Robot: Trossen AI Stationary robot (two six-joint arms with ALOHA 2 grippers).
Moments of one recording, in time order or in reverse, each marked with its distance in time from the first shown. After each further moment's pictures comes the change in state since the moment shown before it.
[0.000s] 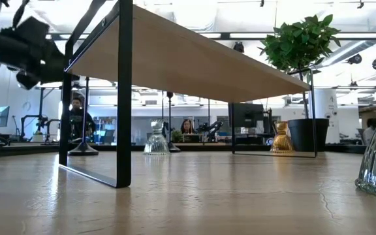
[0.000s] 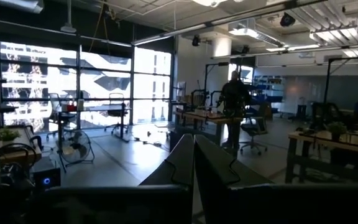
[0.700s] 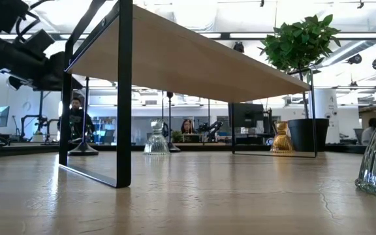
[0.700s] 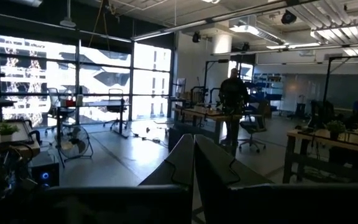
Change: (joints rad) left arm 0.004 0.258 0.000 -0.001 -0.325 -0.079; right arm 0.000 0.018 0.000 -0.005 0.000 0.003
